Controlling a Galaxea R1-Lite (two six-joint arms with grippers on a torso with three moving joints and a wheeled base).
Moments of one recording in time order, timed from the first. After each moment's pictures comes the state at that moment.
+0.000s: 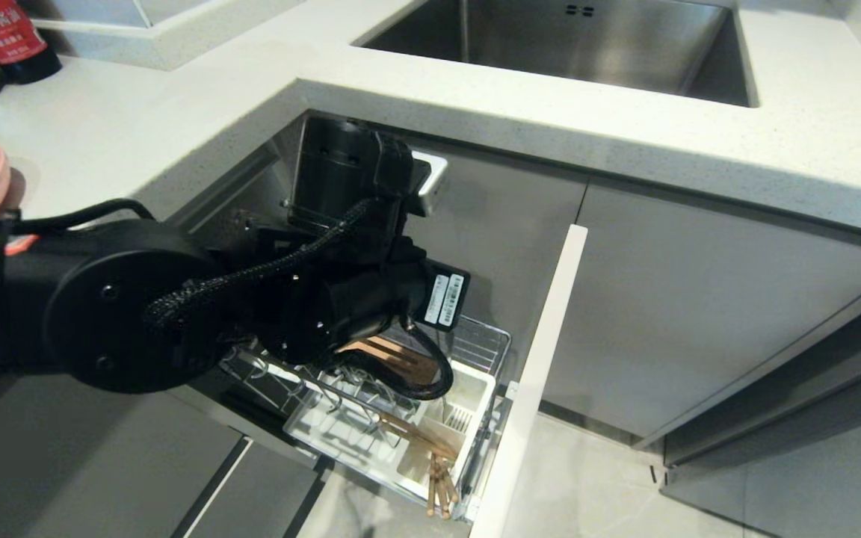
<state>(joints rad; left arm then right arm) -0.86 1.72 -1.29 -0.03 0.48 0.03 0.00 0.00 0.00 0.01 0.00 -0.01</state>
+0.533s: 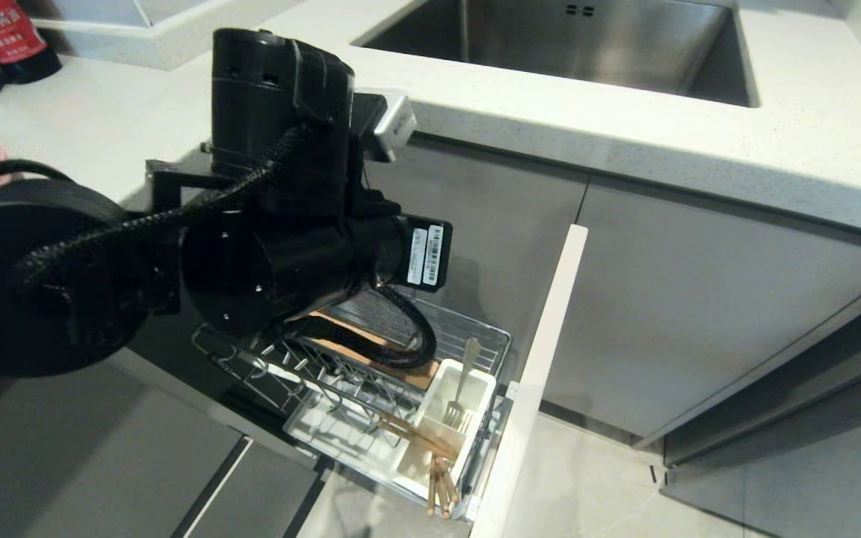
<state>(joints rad) -0.87 1.64 -1.33 -0.03 0.48 -0.02 0.00 0.00 0.00 0.01 0.00 -0.01</state>
